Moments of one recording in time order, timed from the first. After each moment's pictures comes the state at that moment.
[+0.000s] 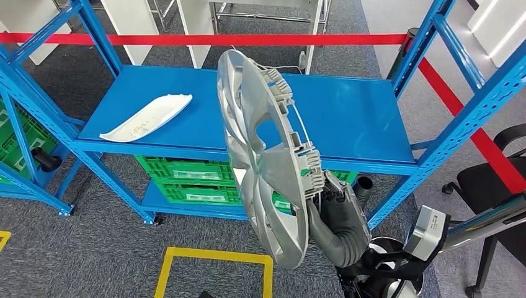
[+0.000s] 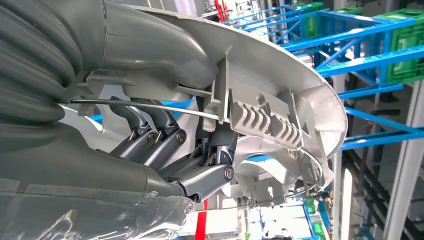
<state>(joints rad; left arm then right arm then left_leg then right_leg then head) -0.11 -0.06 -1.21 -0.29 0.58 0.48 -0.14 -0.08 -0.32 0.74 -2.17 -0.43 -0.26 -0.23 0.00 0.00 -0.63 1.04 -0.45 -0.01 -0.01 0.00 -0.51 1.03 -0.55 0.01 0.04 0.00</state>
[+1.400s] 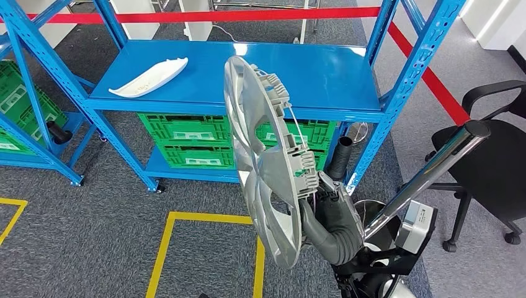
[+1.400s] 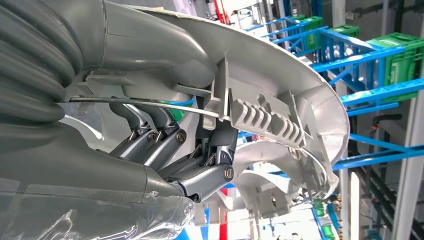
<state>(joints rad) -0.11 -0.06 -1.21 -0.30 0.59 0.48 -0.13 -0.07 -0.32 0.74 -2.15 -0.44 -0.27 -0.21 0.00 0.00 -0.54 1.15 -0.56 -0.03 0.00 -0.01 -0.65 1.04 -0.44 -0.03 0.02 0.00</state>
